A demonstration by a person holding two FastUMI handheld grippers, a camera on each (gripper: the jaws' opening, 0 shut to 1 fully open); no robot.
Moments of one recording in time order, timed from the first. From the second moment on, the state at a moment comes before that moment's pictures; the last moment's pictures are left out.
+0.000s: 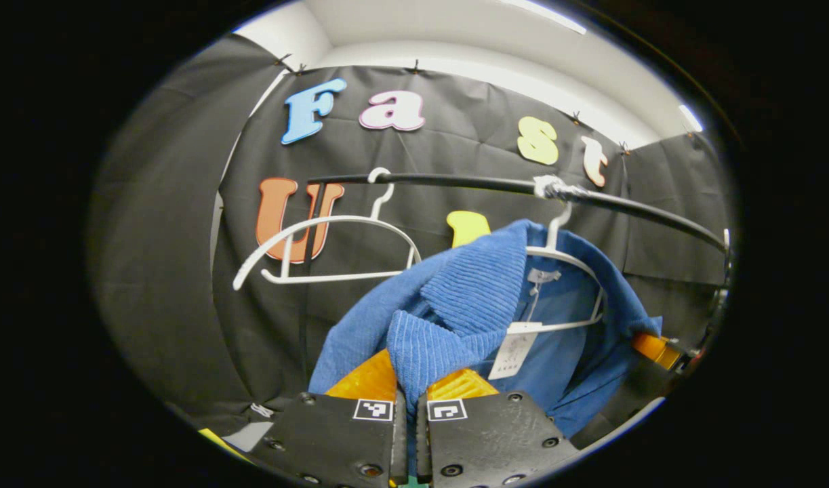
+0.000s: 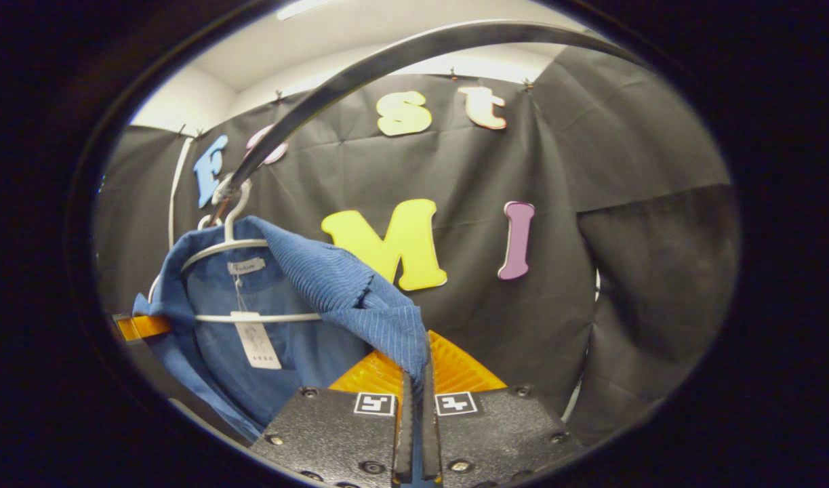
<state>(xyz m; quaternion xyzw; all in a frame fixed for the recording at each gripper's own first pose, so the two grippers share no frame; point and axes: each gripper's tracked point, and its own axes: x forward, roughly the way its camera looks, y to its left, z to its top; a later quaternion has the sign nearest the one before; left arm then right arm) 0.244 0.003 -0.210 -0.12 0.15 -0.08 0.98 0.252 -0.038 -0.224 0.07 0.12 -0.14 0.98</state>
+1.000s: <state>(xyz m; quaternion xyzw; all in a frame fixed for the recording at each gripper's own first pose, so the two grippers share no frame) 0.286 0.055 -0.160 -0.19 0.12 -0.08 0.97 0.323 -0.063 -0.219 0.43 0.10 0.01 0.90</state>
